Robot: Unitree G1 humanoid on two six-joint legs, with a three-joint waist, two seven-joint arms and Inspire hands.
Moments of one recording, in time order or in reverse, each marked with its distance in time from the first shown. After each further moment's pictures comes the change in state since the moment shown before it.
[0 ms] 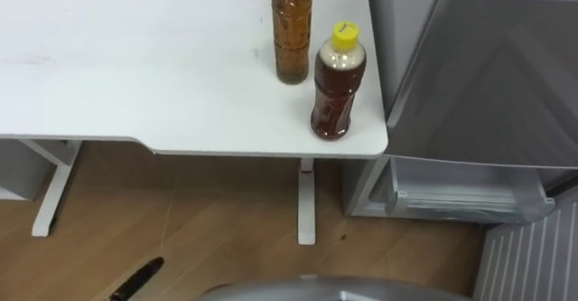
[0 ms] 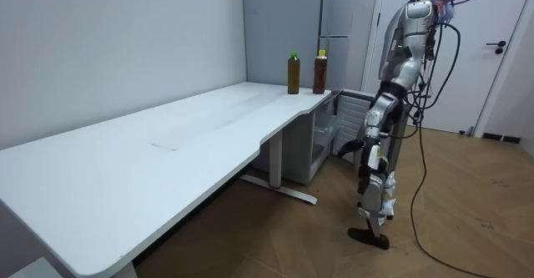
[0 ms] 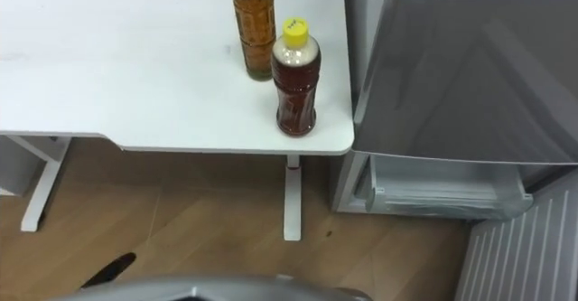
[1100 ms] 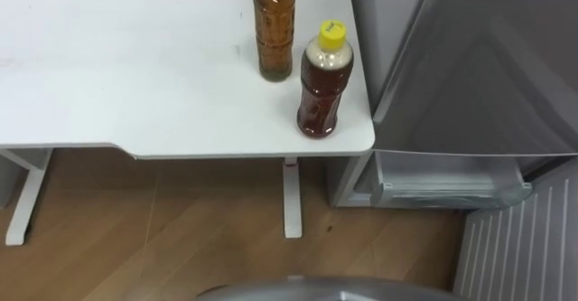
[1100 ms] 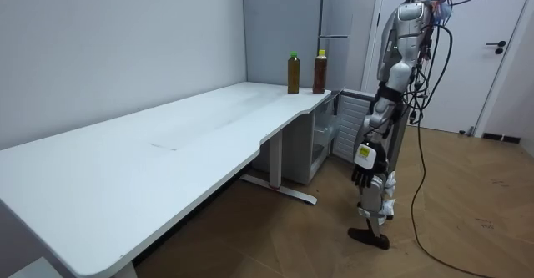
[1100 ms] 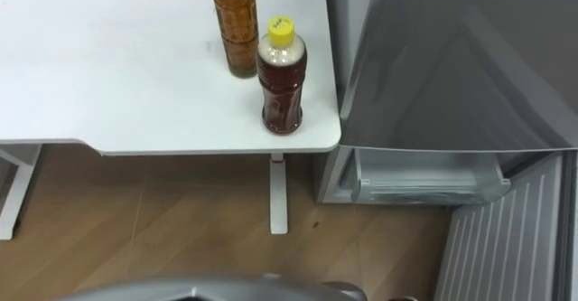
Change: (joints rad) left arm -0.002 0.001 -0.448 0.195 1.357 0.159 -0.538; right arm -0.039 0.007 0.083 -0.029 -0.129 0.005 0.118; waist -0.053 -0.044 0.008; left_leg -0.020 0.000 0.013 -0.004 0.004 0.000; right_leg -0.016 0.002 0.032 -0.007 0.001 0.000
